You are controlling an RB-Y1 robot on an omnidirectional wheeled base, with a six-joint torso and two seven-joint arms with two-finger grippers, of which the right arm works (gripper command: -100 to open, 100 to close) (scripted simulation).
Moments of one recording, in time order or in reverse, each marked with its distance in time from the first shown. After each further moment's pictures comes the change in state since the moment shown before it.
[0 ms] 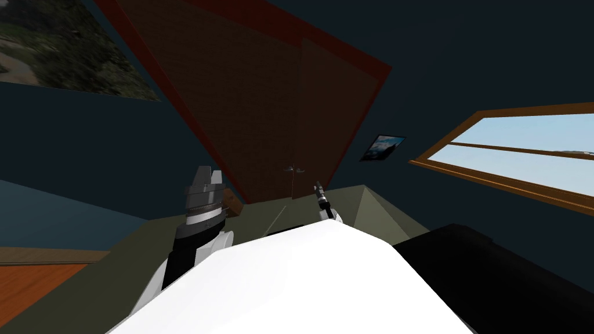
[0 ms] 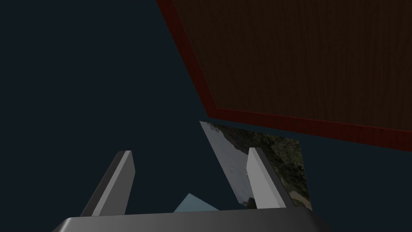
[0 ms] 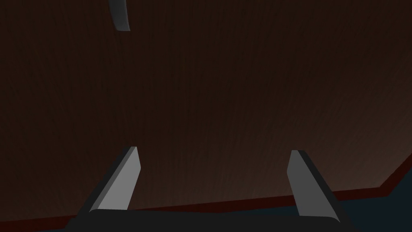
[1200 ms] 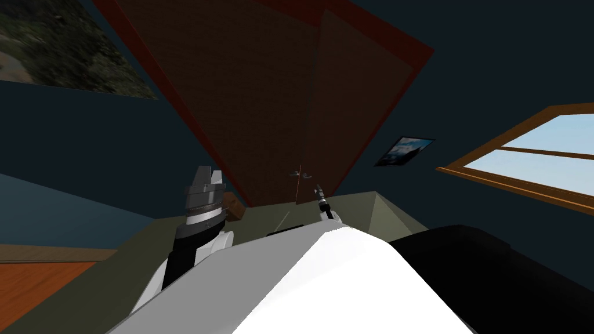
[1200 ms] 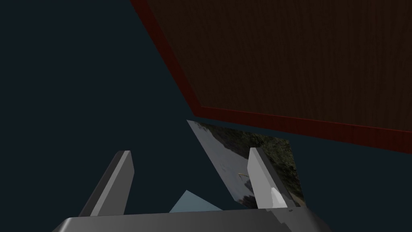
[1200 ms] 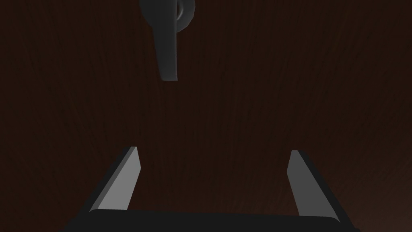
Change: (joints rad) arm -0.094 -0.018 -0.052 0.271 0.021 -0.070 -0.022
